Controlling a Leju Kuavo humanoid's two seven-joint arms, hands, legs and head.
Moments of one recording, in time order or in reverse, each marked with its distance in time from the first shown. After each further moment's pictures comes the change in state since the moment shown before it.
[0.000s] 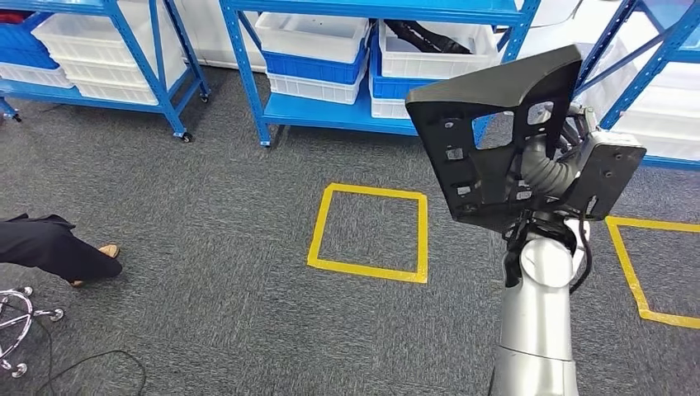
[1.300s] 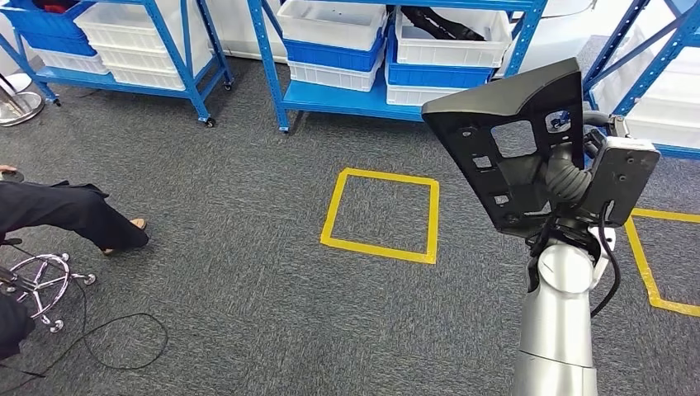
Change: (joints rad) left arm 0.011 0.001 -0.016 -0.002 -0.023 -0.005 -0.008; right arm 0.020 -0.068 -0.034 -0.024 0.081 -0.028 0.032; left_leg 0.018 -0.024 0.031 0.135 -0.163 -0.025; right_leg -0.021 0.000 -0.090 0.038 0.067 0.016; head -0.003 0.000
